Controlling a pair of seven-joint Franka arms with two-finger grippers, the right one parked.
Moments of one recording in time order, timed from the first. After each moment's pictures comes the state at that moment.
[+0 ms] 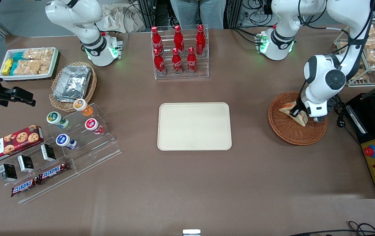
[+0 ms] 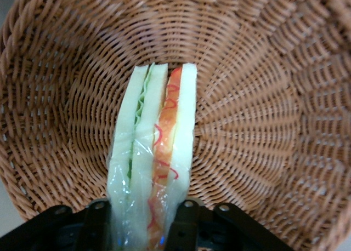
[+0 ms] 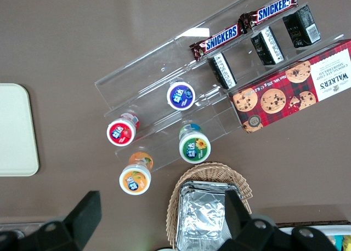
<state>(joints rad) 0.01 0.07 -0.01 -2.56 0.05 2.56 -0.94</state>
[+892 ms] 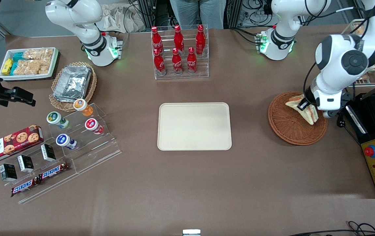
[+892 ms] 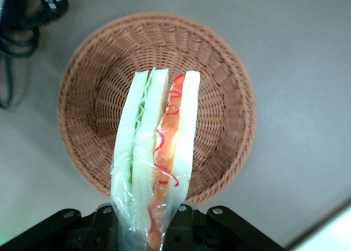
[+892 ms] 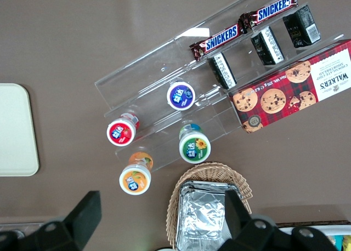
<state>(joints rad) -0.01 -0.12 -0.08 -2.27 0.06 2.05 -0.83</state>
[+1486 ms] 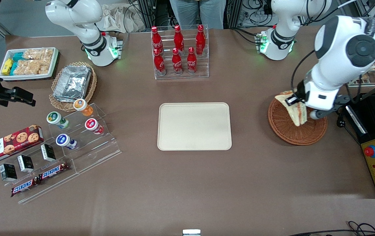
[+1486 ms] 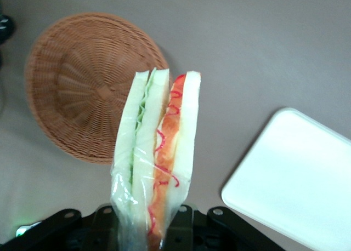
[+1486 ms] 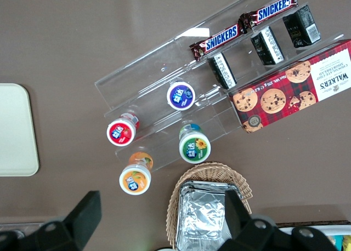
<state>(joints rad) -0.18 -0.03 -0.10 -1.93 -0.04 1.78 -0.71</state>
